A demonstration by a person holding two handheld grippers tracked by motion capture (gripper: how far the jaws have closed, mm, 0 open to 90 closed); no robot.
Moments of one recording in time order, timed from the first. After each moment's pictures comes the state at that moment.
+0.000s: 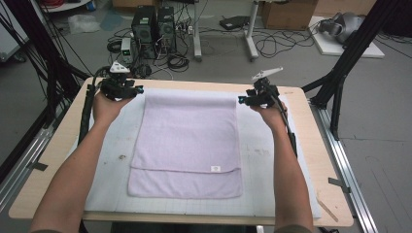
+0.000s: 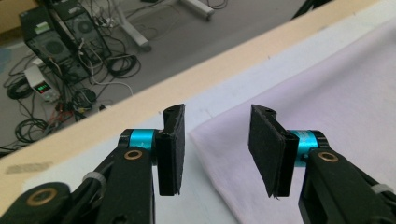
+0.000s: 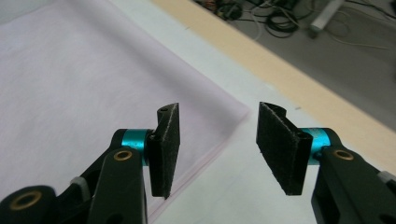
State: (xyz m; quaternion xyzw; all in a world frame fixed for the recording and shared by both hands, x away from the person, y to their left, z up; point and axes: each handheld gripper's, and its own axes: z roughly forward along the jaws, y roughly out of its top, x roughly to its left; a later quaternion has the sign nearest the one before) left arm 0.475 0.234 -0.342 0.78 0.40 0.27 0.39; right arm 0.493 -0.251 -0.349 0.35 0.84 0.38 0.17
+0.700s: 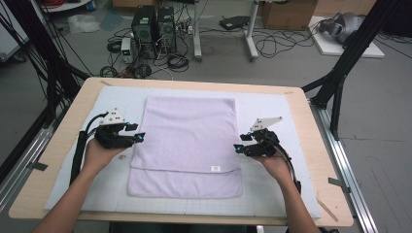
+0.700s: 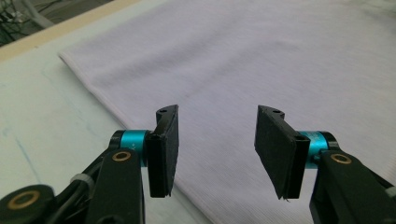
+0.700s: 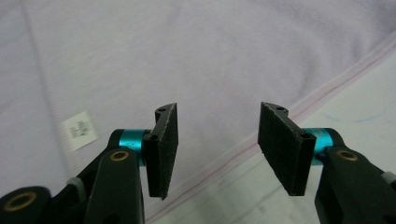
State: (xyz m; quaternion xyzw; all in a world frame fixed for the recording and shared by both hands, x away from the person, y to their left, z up) left arm 0.351 0.238 -0.402 0.82 0.32 0.18 0.44; right arm 0.367 -0.251 -0.410 0.28 0.87 0.40 0.09
